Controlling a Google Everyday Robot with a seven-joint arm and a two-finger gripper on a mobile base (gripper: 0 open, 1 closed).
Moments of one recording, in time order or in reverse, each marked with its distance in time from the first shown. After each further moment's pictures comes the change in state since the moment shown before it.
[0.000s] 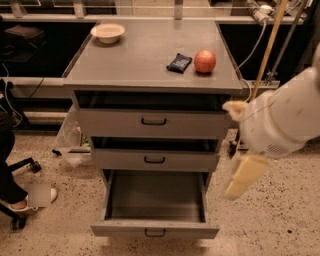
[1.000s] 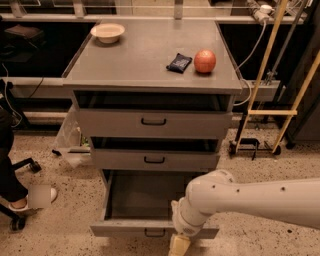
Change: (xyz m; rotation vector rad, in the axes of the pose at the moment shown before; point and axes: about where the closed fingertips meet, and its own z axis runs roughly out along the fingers) arm 0.048 0.152 0.352 -0.368 0.037 0.066
